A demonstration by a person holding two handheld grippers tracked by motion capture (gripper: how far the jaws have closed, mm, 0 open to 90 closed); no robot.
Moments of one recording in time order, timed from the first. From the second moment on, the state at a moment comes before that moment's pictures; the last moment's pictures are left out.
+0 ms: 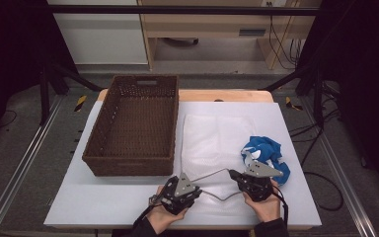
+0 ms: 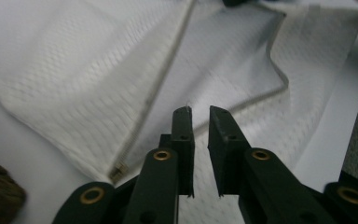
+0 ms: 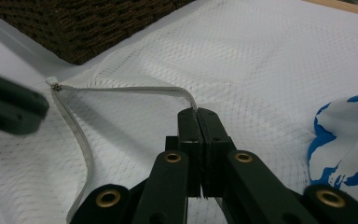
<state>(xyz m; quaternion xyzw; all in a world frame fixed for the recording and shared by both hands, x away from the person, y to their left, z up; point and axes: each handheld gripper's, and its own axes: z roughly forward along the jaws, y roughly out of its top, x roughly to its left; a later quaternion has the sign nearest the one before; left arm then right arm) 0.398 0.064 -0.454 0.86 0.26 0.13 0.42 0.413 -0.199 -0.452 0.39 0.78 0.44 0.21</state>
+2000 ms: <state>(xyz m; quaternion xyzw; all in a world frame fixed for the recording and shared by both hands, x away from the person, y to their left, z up) 0.443 0.011 -0.414 0.83 0.25 0.13 0.47 0.378 -0.220 -0.489 0.42 0.80 0.41 0.14</state>
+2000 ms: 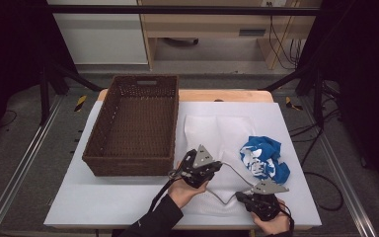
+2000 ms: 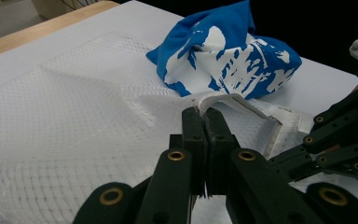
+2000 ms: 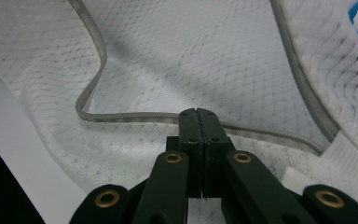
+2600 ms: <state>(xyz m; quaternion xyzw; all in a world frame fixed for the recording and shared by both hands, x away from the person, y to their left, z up) 0.444 0.017 -0.428 0.84 0.26 0.12 0.47 0.410 -0.270 -0.436 0.49 0.69 0.45 0.30</state>
